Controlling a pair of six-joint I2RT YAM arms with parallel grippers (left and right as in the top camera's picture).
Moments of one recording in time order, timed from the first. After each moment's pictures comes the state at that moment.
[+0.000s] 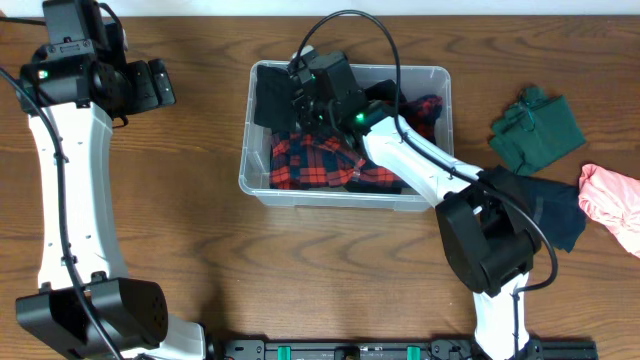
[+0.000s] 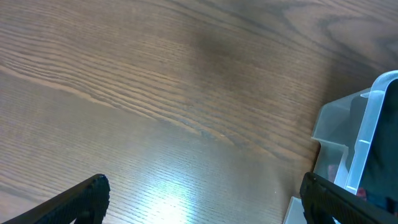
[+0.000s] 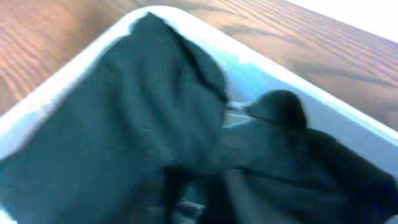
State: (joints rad) left arm 0.19 1.68 1.78 -1.13 -0.04 -0.09; right arm 0.60 2.11 1.59 -0.15 -0.10 0.07
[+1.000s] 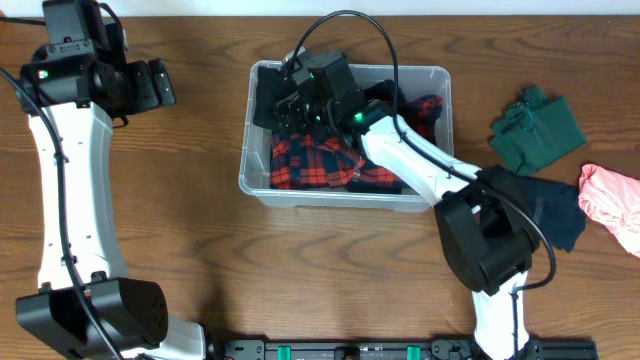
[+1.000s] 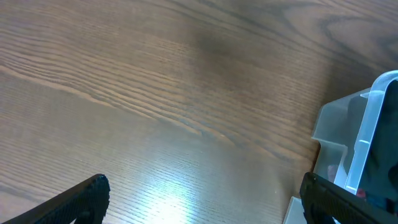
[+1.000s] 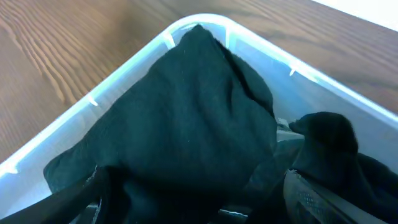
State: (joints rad) left arm 0.19 1.68 1.78 -1.13 -0.04 -0.09; right arm 0.60 2.12 1.60 -0.15 -0.20 0.07
